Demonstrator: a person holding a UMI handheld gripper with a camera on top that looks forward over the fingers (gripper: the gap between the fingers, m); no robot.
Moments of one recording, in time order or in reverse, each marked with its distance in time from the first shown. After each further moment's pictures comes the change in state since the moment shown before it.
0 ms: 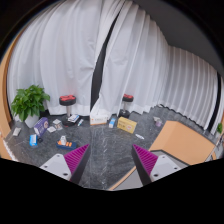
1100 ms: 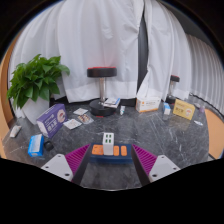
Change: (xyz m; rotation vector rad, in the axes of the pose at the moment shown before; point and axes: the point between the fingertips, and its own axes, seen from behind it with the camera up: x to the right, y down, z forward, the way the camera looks) arm -0.321 0.112 0.286 -0.020 -0.197 0.059
